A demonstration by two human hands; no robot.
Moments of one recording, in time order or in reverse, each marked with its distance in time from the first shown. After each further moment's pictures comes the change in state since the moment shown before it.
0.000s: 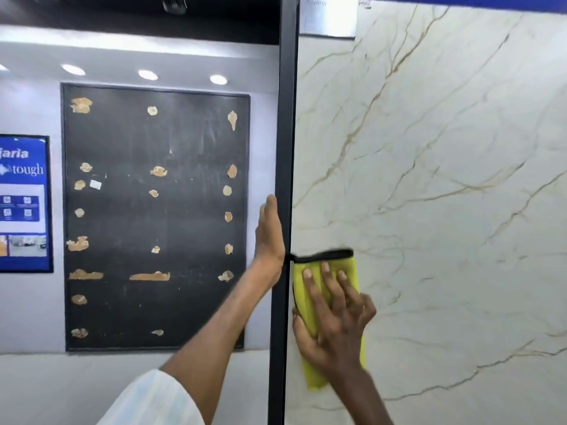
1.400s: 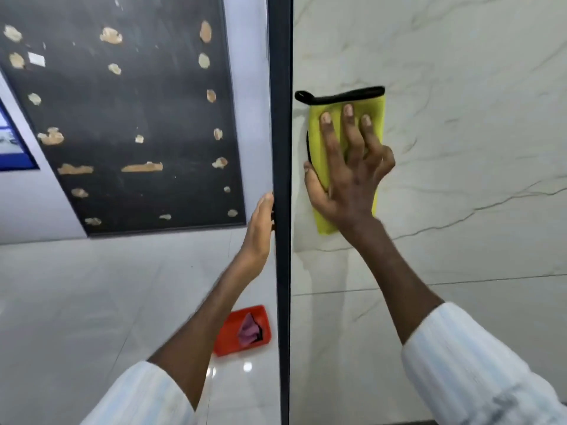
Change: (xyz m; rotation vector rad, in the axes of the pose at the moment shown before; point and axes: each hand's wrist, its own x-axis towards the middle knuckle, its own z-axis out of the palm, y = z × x) left_hand -0.119 -0.174 -0.086 0.213 -0.190 -0.264; right_hand -0.011 0.005 -0.002 -0.104 -0.037 0.104
